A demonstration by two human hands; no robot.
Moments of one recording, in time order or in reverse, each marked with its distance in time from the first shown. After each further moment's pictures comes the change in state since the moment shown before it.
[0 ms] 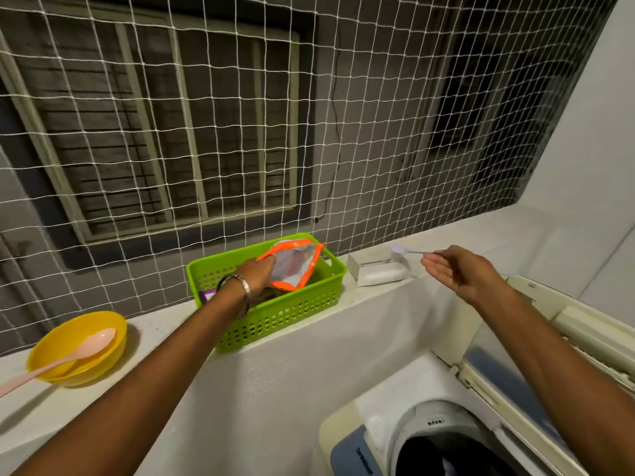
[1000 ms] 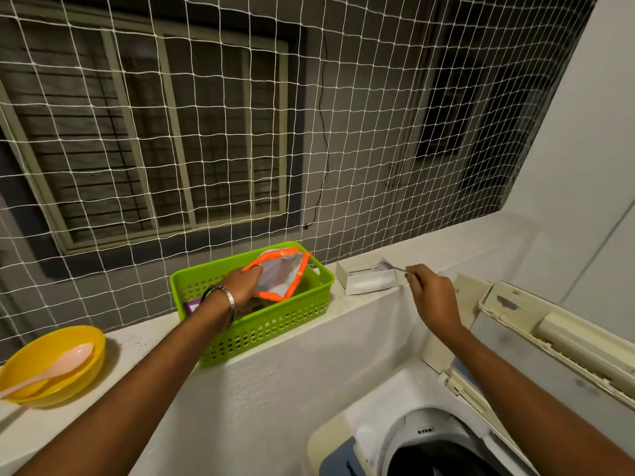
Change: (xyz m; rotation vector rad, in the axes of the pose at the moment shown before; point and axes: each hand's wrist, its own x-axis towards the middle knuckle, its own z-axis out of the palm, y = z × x) left_hand -0.007 0.001 -0.005 -0.037 -0.028 -0.013; right_hand 0.030 0.066 -0.014 -1.129 0.232 -1.003
